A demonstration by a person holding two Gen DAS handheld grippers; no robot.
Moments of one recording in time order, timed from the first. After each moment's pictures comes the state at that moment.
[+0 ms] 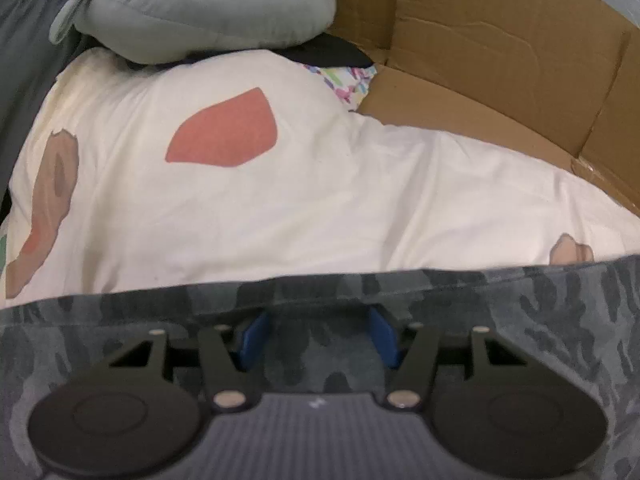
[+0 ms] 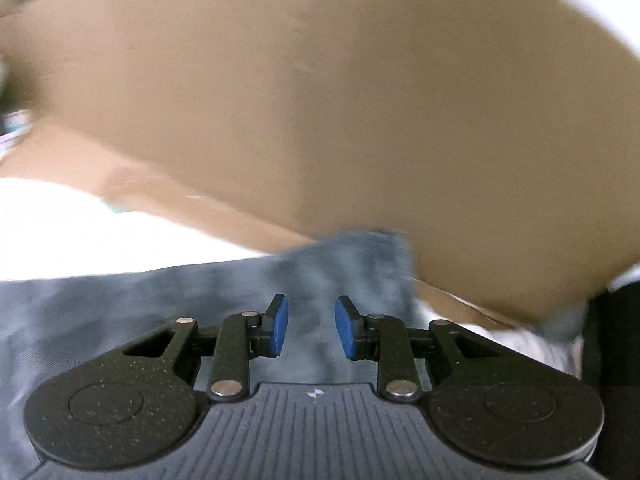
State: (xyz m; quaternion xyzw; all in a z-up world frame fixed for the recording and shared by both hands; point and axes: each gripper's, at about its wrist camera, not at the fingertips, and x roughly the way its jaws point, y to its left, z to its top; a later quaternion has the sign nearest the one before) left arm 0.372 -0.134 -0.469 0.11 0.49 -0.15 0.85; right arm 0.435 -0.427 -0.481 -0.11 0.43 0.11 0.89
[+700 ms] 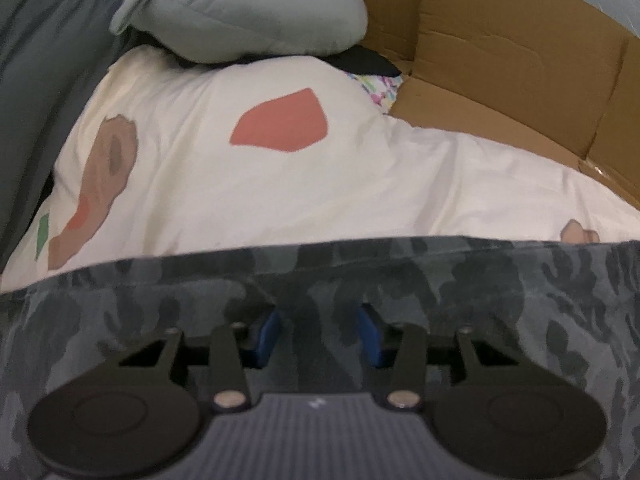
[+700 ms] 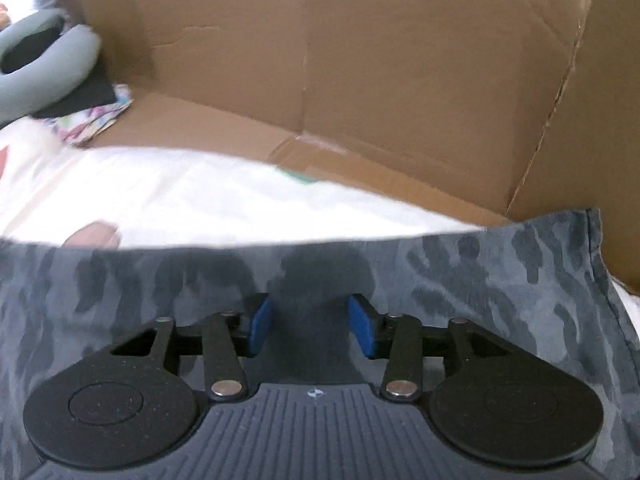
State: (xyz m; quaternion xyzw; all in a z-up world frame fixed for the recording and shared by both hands) left arm 0.345 -0.097 -0.457 0.11 0.47 -0.13 0.87; right arm 0.418 -0.311 -0.525 -0.08 0.43 0.16 0.89
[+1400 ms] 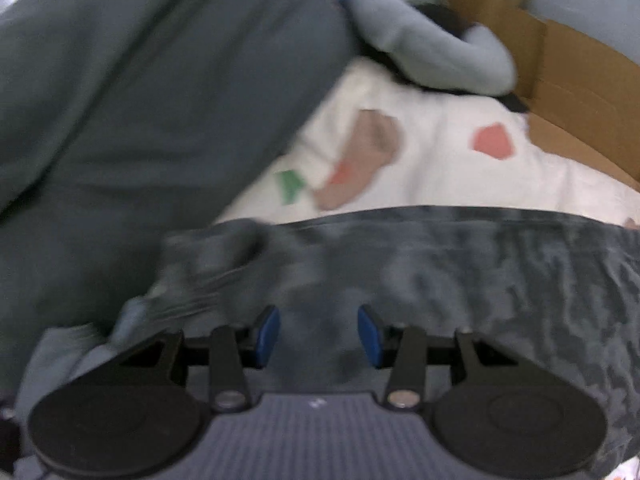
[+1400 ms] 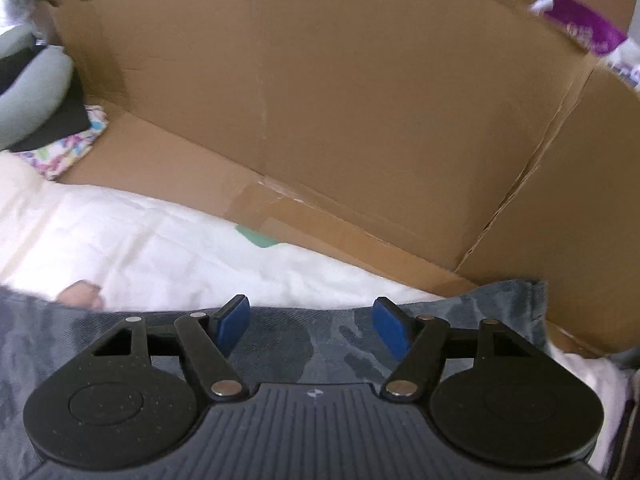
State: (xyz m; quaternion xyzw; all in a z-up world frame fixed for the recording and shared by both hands) left arm 0.283 0.109 -0.348 0.11 0.46 -0.01 0.88; right arm 0.456 -0.325 -0.459 -0.10 0.46 0.15 0.87
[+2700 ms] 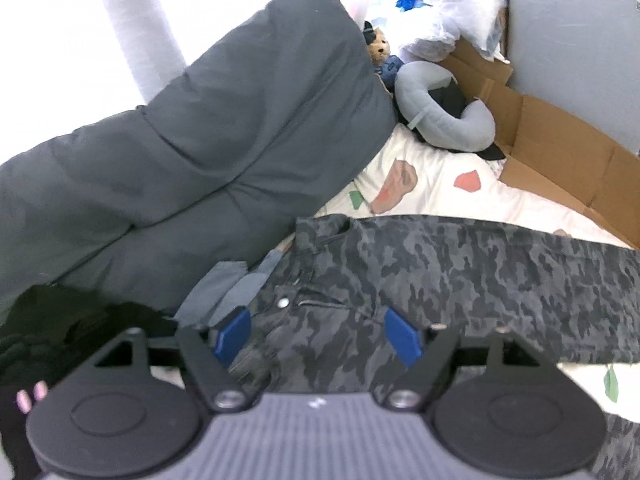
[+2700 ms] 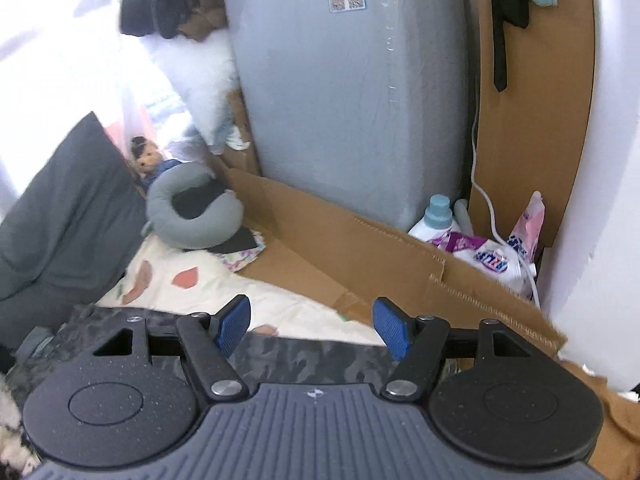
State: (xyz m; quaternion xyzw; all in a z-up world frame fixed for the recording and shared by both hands) left arm 0.068 0.129 -0.118 0.10 0.44 0.04 0.89; right arm 0.268 -0.476 -0.136 -0.04 0.33 0.33 0.88
